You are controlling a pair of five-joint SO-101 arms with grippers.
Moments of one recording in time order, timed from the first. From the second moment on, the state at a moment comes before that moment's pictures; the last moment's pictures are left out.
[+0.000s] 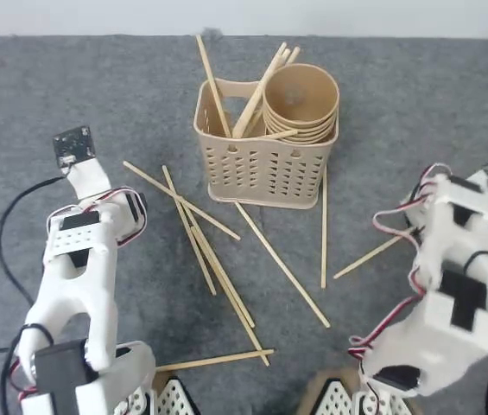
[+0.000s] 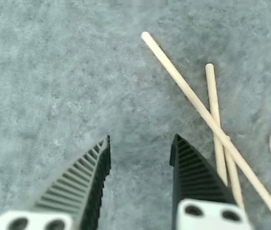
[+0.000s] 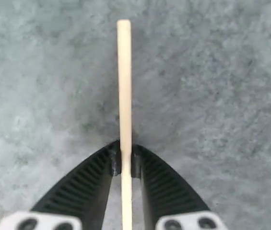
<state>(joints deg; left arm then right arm) -19.9 -15.3 54.8 33.1 13.8 17.1 8.3 29.2 47.0 -38.5</state>
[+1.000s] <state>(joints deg) -15.4 27.0 5.1 58.3 42.2 13.9 -3.5 44.8 29.4 -37.0</state>
